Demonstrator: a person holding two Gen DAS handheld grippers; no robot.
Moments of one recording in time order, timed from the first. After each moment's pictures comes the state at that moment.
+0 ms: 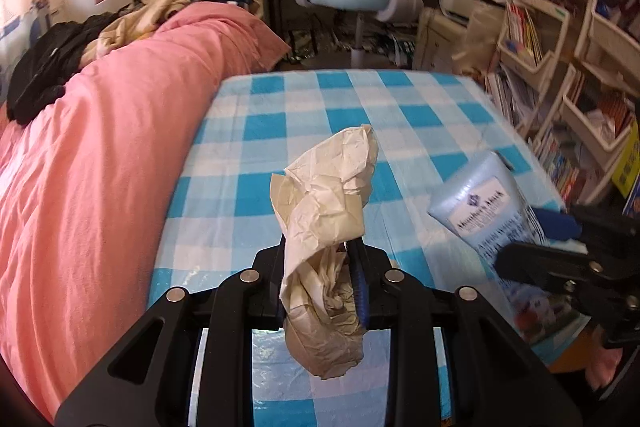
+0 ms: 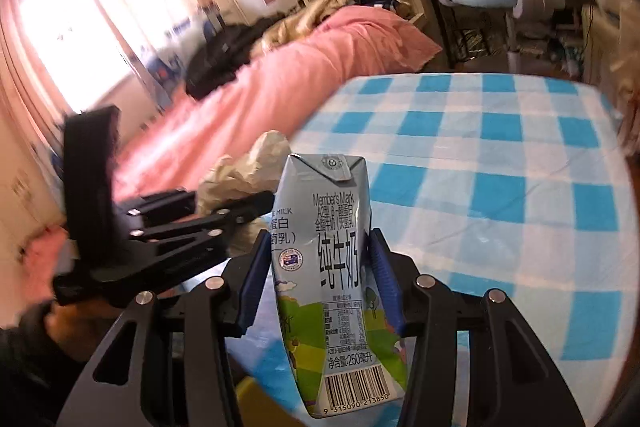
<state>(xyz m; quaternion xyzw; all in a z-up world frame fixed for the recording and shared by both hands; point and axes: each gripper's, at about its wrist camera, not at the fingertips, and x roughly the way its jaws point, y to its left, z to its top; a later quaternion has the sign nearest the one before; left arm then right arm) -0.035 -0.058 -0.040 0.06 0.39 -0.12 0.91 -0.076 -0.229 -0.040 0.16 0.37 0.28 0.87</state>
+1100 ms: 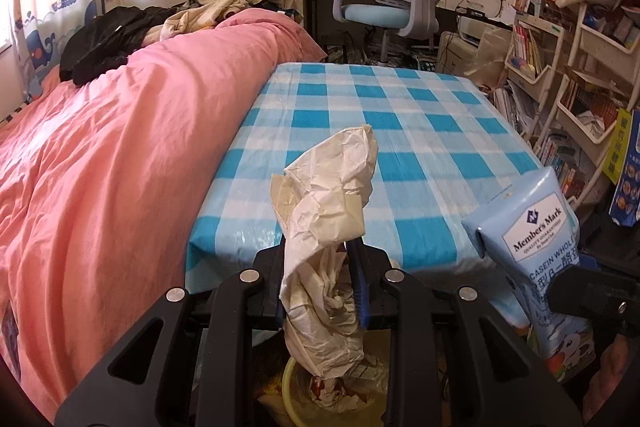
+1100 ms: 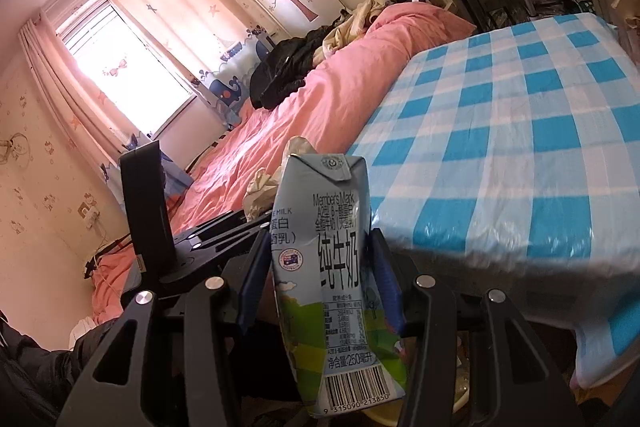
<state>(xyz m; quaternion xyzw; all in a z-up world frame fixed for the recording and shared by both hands) -0.219 -0.001 -0.047 0.03 0.36 -0.07 0.93 -0.237 -0.199 -0.049 0.24 0.34 0.34 0.84</state>
